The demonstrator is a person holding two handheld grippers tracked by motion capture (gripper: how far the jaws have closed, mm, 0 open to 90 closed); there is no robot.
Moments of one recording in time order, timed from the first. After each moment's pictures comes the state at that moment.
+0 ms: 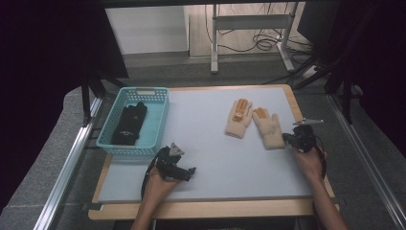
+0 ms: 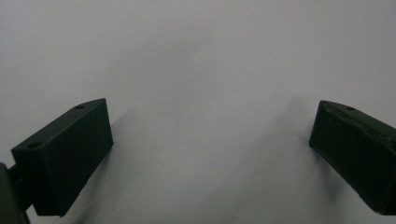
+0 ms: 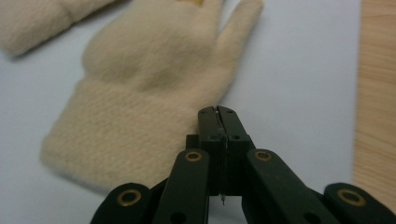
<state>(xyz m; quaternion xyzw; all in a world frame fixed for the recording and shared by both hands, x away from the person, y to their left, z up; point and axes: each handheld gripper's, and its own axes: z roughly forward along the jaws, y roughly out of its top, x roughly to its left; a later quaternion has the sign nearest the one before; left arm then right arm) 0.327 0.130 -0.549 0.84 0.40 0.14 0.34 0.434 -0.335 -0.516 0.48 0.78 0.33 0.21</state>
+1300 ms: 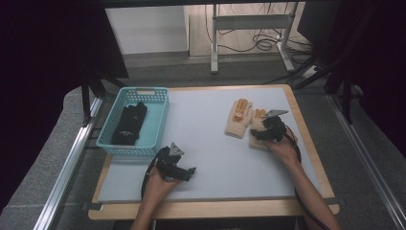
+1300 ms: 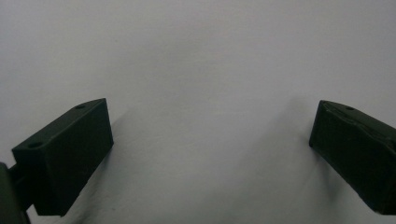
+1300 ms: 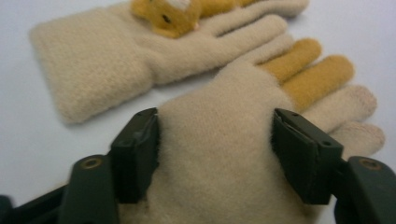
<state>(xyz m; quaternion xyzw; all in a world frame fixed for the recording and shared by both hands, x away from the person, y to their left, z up) 0.327 0.130 -0.549 0.84 0.40 0.14 0.34 0.476 -0.250 -0.523 0.37 0.84 0.34 0.21</state>
